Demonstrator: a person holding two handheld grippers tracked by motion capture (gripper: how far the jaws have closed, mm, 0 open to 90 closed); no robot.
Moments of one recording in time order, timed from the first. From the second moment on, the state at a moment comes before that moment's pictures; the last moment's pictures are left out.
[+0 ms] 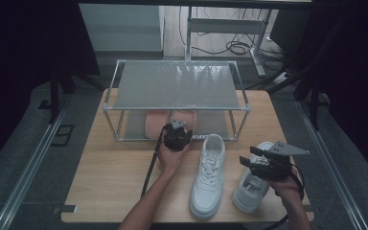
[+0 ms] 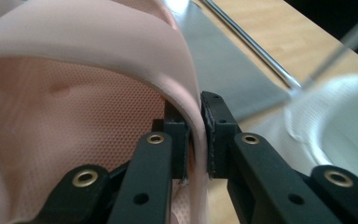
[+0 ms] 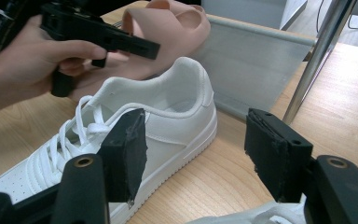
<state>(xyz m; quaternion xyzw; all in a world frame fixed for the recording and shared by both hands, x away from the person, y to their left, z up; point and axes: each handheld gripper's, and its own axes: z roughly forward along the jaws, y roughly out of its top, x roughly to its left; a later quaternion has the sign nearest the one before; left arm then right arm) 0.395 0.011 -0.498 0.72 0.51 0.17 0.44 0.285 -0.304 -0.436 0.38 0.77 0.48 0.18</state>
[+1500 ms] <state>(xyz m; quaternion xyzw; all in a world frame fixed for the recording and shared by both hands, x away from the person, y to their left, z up) 0.398 0.010 -0.500 0.69 0.53 0.22 0.43 0.284 -0.298 -0.437 0.37 0.78 0.48 0.18</state>
